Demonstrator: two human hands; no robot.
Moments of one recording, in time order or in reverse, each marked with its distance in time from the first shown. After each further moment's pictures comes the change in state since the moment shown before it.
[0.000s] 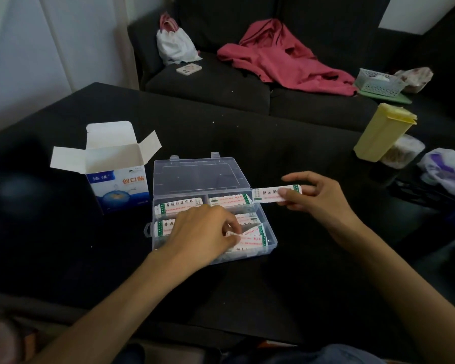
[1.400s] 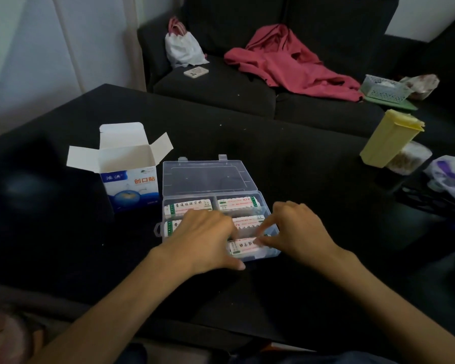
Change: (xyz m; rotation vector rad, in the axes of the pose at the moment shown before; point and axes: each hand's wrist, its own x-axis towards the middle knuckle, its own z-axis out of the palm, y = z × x) left_hand -0.005 -0.014 -0.002 0.285 -0.063 0.198; right_hand -0.010 0.013 0.045 -1.123 -0.205 -0.340
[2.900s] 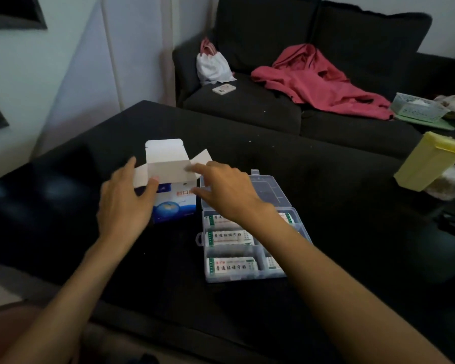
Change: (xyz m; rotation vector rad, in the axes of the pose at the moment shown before) left_hand -0.053 -0.123 -0.029 -0.456 0.714 -0.894; right_hand 0.112 -0.130 -0.023 0.148 0.238 -0.352
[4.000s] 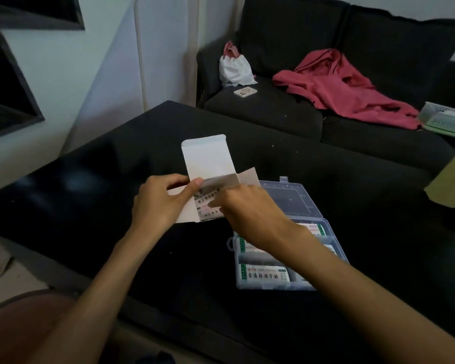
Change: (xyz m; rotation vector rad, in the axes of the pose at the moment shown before) left_hand 0.006 -0.010 -0.006 -0.234 -0.145 0.109; right_hand -0.017 -0.029 -0.006 -0.062 -0.155 -0.193
